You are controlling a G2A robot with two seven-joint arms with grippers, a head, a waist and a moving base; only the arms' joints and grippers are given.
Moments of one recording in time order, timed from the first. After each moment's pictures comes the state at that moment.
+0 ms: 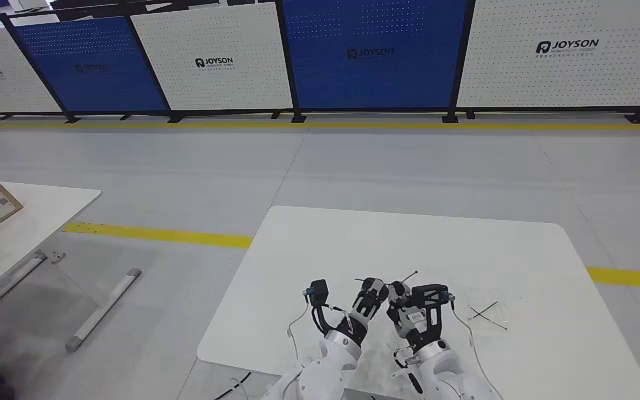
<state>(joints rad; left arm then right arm) 1.57 -1.39 -0.99 -1.74 0.08 0.07 0.22 -1.49 -1.37 1.03 -1.62 -1.02 -0.01 0.03</state>
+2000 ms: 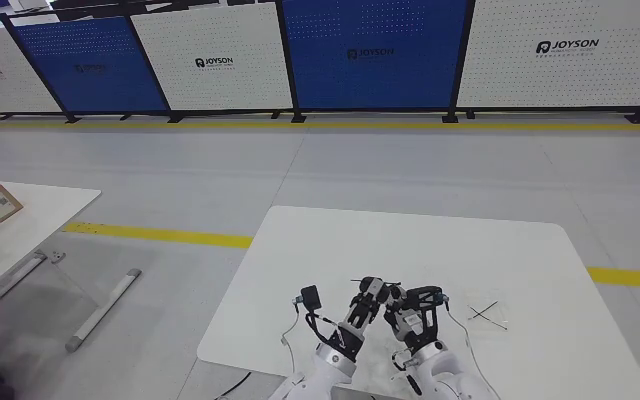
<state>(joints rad) 1.68 -1.38 -1.01 -1.86 0.11 -0.15 0.26 -1.49 -1.38 1.03 -1.59 -1.03 -0.05 0.03</state>
